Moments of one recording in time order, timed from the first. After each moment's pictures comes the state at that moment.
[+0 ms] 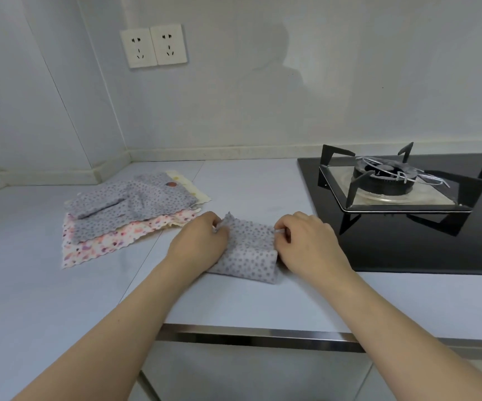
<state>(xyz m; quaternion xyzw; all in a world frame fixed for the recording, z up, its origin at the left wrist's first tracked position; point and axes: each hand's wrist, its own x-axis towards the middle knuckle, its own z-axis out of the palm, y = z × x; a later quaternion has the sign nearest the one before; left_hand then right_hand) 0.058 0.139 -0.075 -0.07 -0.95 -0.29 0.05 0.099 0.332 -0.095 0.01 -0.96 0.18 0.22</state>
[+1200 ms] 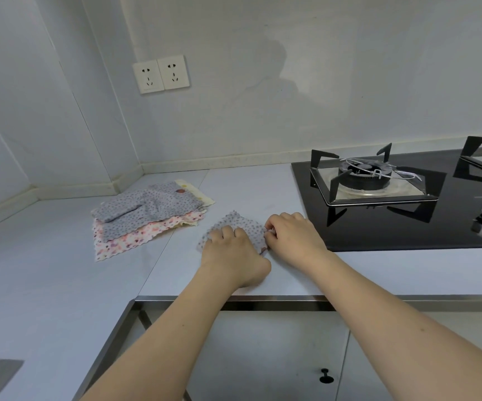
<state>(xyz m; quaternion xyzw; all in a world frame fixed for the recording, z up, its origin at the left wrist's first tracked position) 0.146 0.186 -0.055 -0.10 -0.99 -0.03 -0.01 0.114 0.328 -0.086 0.04 -0.98 0.15 0.14</state>
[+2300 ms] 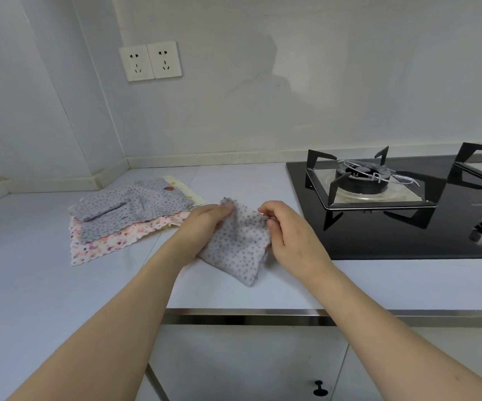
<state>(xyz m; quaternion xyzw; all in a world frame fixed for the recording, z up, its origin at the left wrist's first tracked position) 0.070 0.145 -0.049 -0.07 -0.77 -0.62 -0.08 0.127 0.328 -0.085 0.15 -0.87 0.37 0.28</state>
